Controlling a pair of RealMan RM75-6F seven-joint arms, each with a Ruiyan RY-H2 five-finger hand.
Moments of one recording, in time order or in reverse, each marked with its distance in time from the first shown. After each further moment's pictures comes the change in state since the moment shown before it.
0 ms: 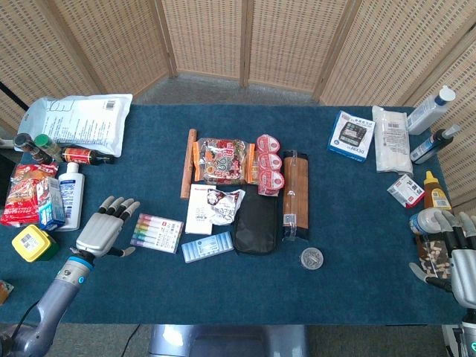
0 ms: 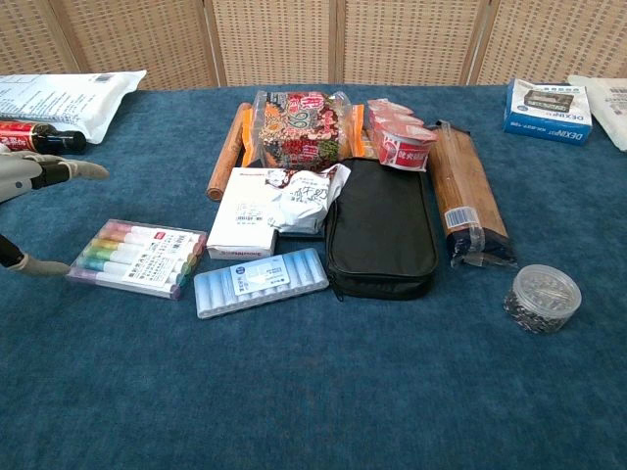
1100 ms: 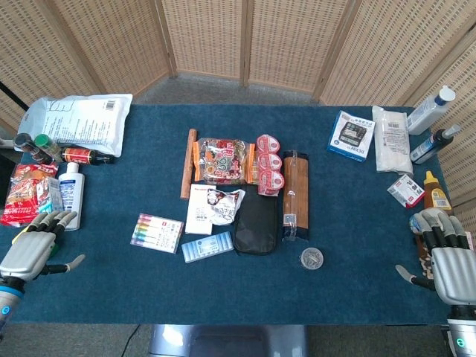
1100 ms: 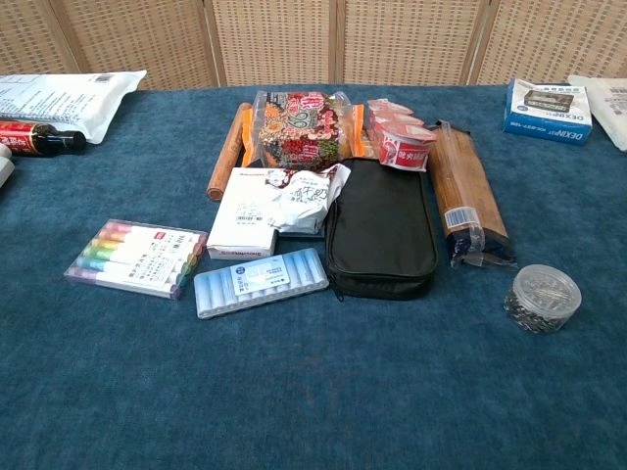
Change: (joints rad) left arm 0.204 0.382 0.041 -0.211 0.095 0.076 -0.265; right arm 0.033 0.007 -0.020 -0.071 0.004 -0.067 -0.096
